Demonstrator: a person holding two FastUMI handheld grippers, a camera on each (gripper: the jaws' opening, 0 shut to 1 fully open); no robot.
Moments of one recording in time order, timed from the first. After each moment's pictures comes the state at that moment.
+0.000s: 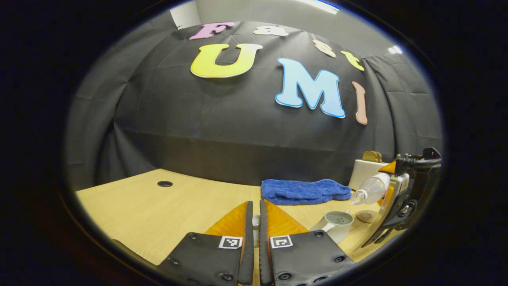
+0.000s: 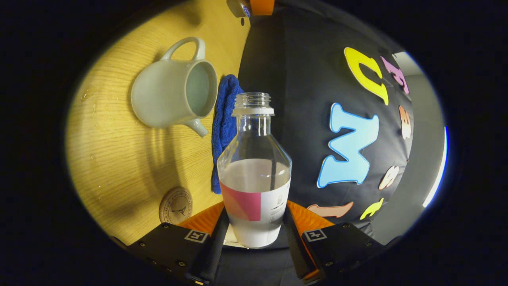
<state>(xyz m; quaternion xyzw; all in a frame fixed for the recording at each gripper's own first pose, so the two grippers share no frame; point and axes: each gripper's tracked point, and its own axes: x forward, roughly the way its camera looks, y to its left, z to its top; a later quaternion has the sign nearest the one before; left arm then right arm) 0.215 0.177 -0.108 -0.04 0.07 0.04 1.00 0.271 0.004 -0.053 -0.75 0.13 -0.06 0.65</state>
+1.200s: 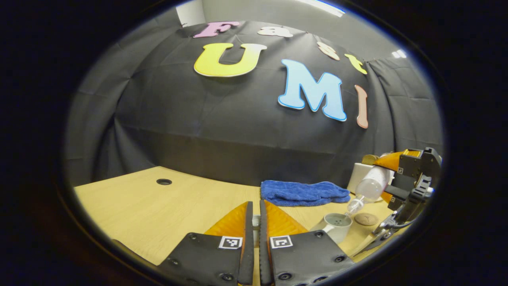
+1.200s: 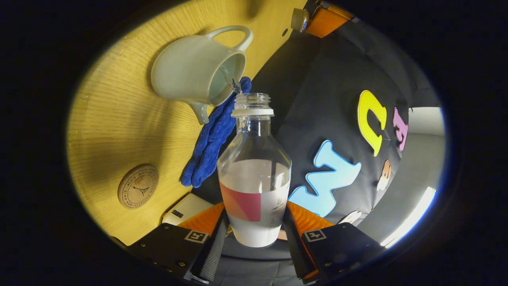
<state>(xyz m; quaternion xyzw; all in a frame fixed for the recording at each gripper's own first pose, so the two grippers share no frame) 0.217 0.181 -0.108 -0.05 0.07 0.03 1.00 0.283 0.022 -0.020 -0.86 0.04 -0.06 0.51</state>
